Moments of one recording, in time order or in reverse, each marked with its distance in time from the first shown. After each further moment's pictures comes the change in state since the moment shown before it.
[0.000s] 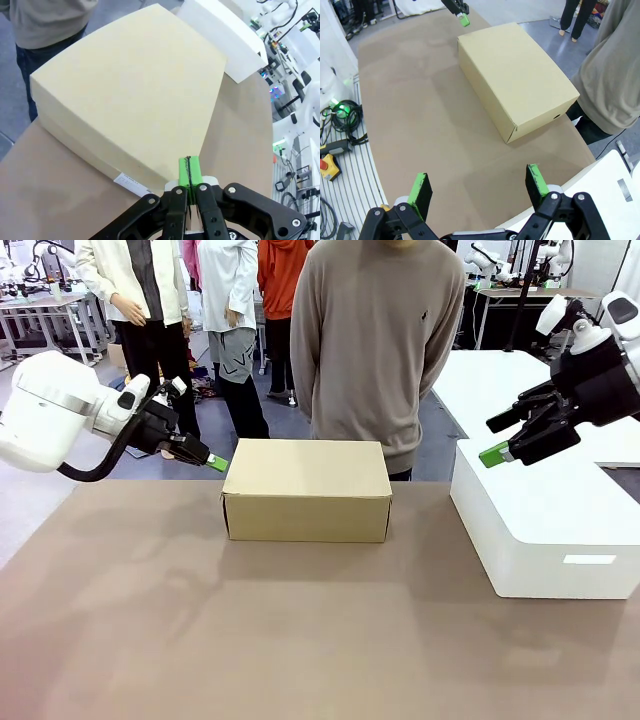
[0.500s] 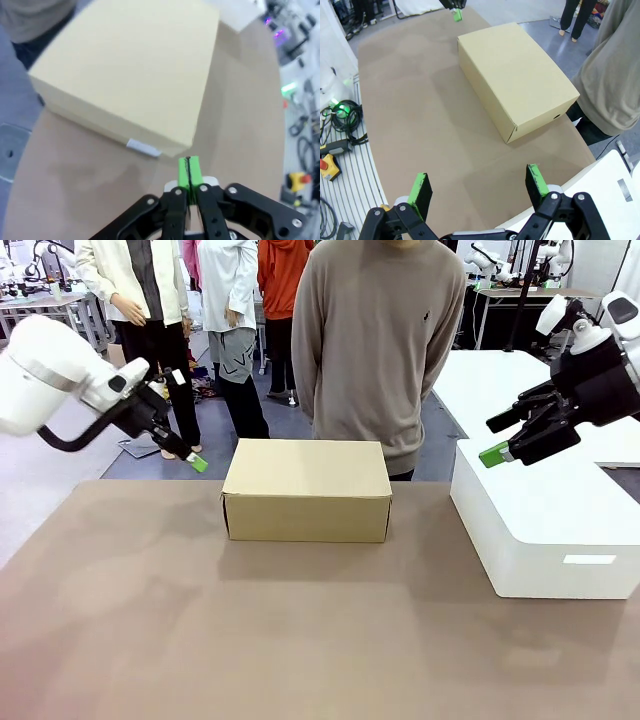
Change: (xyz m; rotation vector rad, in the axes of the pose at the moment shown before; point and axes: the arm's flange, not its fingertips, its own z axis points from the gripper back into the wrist) left arm 0.025 -0.010 0.032 0.051 0.262 -0.176; right arm 0.000 0.000 0.000 0.000 0.000 0.000
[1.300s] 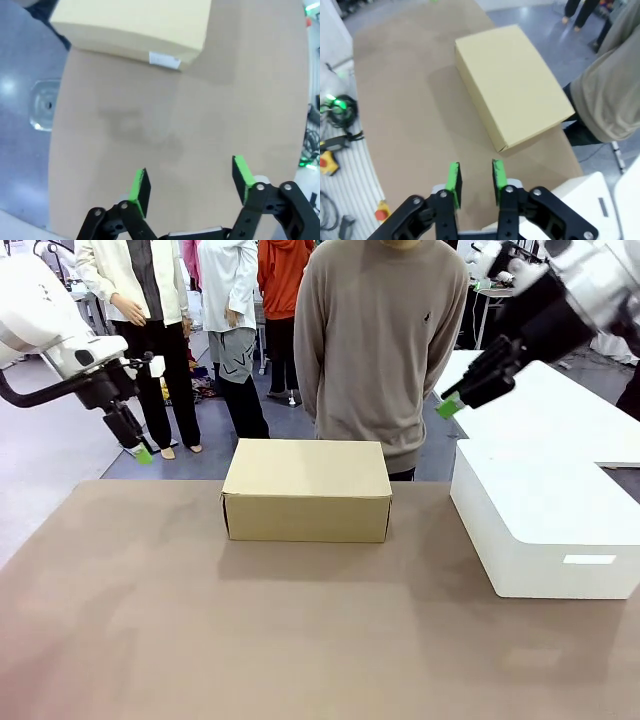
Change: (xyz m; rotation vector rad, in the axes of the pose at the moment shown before) left arm 0.002 -0.025 0.070 0.205 0.365 -0.172; right arm 0.109 -0.012 -0.018 -0.003 0.148 0.046
